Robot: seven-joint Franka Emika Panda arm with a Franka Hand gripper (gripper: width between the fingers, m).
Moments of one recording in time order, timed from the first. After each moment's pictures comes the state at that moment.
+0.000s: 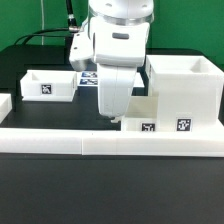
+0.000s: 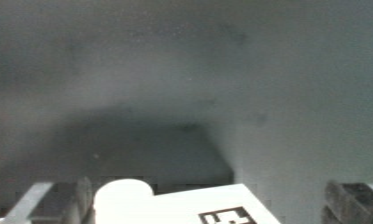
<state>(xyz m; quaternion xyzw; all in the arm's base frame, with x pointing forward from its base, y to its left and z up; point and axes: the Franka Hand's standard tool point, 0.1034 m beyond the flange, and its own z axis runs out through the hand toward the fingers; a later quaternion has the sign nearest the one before) 0.569 -0.013 0.041 -0.71 -0.69 0.12 0.07</state>
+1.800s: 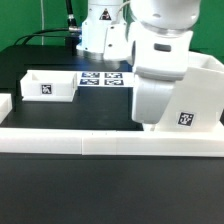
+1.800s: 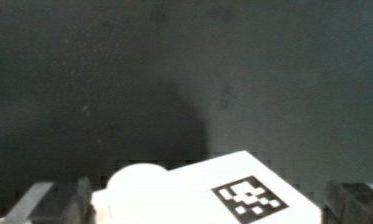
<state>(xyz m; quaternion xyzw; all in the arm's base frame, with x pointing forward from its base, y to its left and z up) 0.580 0.037 0.054 -0.71 -0.66 0.19 0.12</state>
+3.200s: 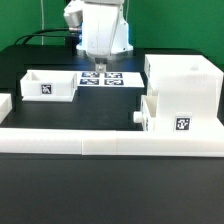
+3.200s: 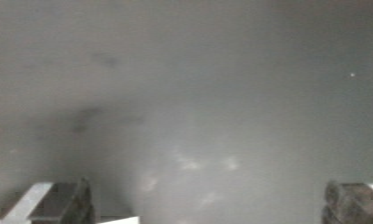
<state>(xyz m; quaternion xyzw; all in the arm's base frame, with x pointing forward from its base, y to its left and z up) 0.487 -0.023 0.081 -0.75 -0.66 0.05 0.04</state>
